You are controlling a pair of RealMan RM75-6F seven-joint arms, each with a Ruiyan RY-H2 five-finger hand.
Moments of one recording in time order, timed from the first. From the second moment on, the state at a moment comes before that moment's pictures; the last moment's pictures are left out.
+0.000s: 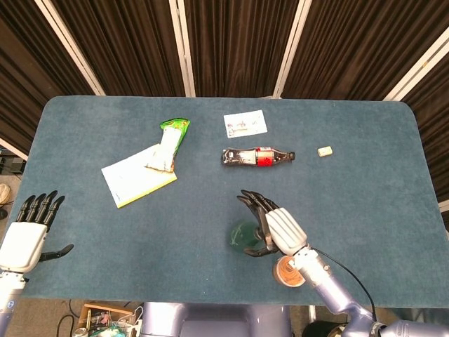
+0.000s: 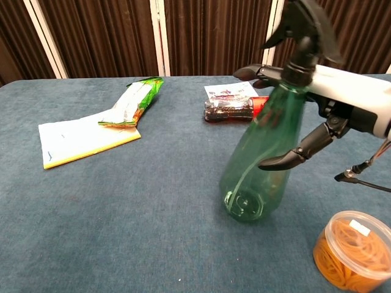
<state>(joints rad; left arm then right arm) -0.15 -1.22 -0.01 -1.49 1.56 1.46 0.14 0.55 -1.41 0.11 -1.83 -1.46 1.11 0.00</state>
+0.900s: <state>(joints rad) -0.14 -1.22 -0.01 -1.50 1.55 1.46 0.15 0.49 -1.26 0.08 -1.76 -1.53 1.19 0.11</state>
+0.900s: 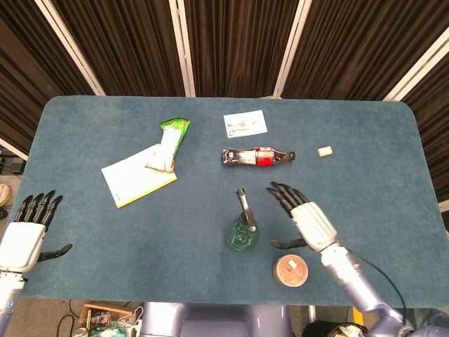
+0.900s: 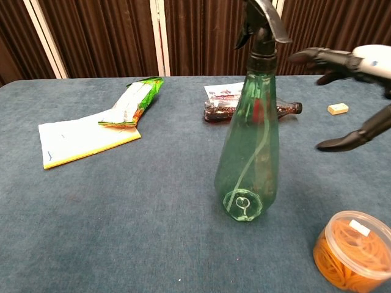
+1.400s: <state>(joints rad) -0.13 -1.21 -0.02 -1.49 1.55 1.49 0.12 0.30 -1.20 0.04 -1.58 -1.49 1.42 -0.27</state>
